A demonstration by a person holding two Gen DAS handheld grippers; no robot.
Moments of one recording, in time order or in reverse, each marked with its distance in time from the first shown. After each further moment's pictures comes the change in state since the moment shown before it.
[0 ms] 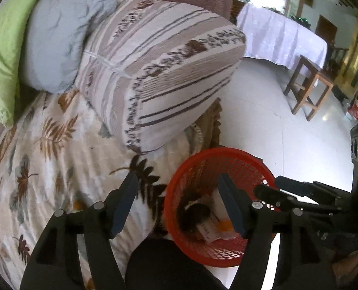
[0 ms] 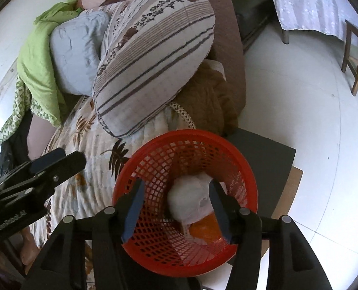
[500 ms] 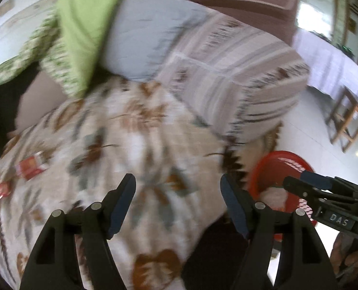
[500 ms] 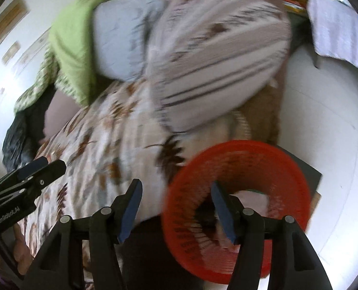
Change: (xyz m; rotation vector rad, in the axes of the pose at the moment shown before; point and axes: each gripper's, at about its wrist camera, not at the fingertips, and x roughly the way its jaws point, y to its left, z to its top) left arm -0.082 0.112 -0.055 -0.207 -0.078 0.264; right arm 0.014 0.100 -0.009 -0.210 -0.002 0.086
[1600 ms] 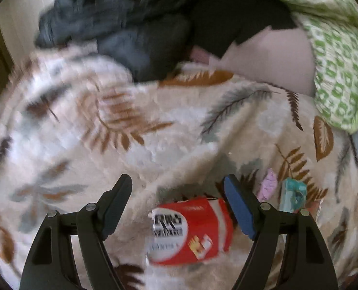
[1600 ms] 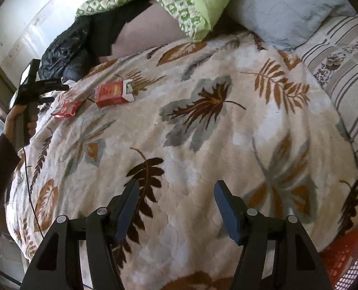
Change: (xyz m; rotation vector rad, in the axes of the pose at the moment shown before) left arm 0.076 0.567 -0.060 -0.725 0.186 0.333; right arm 0.151 0.257 -0.023 -0.435 0.248 0.216
